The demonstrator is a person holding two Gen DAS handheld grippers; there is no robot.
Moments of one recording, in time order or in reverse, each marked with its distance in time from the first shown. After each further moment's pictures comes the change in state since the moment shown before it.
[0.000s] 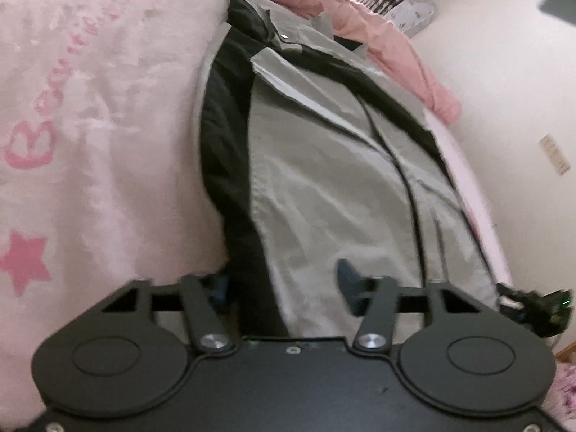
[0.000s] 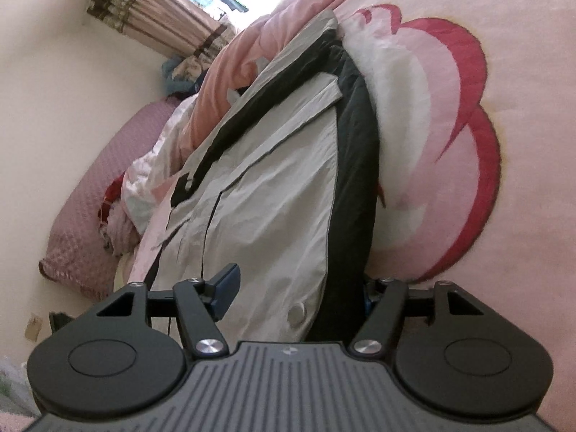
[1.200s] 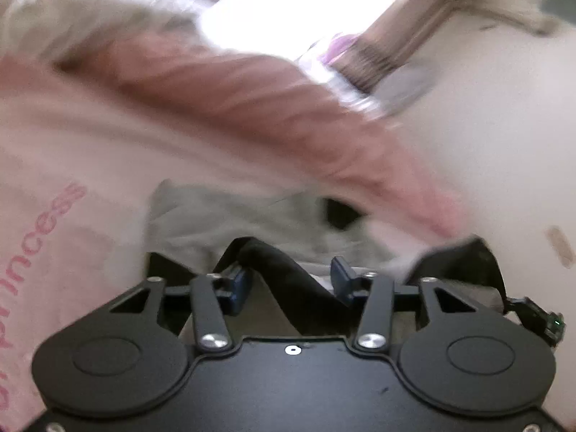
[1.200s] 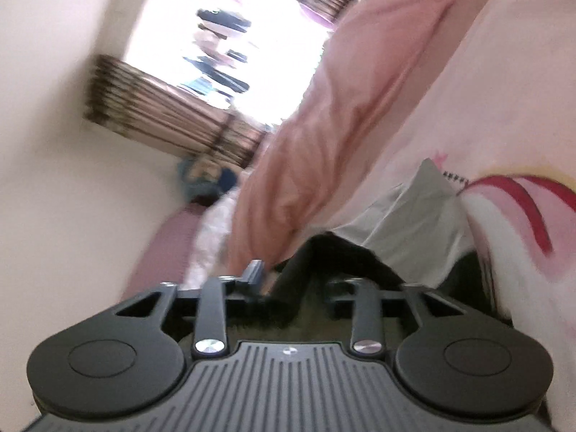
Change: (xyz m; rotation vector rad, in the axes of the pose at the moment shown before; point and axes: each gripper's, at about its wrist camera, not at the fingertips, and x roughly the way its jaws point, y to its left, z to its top) left arm 0.124 -0.019 0.370 -0.053 -0.141 -0.012; right arm 0.171 0.039 0.324 0.221 -0.224 0.098
